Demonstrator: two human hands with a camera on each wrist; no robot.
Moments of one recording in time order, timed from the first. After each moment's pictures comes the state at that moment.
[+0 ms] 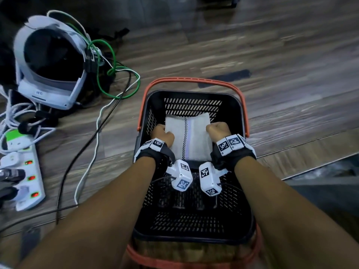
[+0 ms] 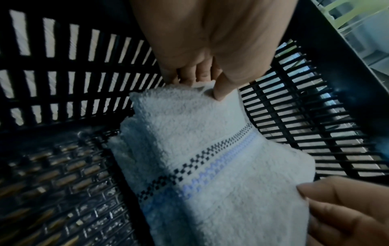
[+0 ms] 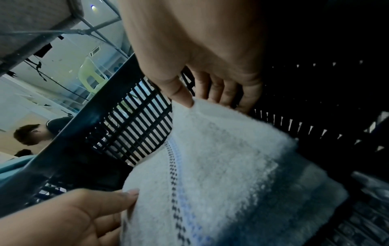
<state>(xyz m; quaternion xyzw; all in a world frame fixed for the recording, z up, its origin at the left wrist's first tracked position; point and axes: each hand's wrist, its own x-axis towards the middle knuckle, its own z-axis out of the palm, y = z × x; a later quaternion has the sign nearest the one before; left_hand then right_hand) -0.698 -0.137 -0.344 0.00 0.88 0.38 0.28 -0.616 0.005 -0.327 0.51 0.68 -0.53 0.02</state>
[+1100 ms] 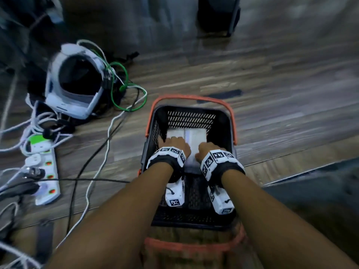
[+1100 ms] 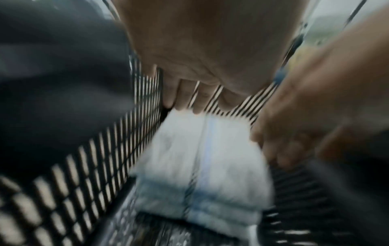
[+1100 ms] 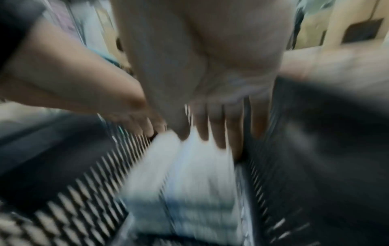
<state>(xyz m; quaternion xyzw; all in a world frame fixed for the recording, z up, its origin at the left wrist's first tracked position) -0.654 -0.128 -0.268 0.27 0.92 -0.02 0.28 -0.582 -0.034 -0.259 0.25 0.91 -0.15 0.28</state>
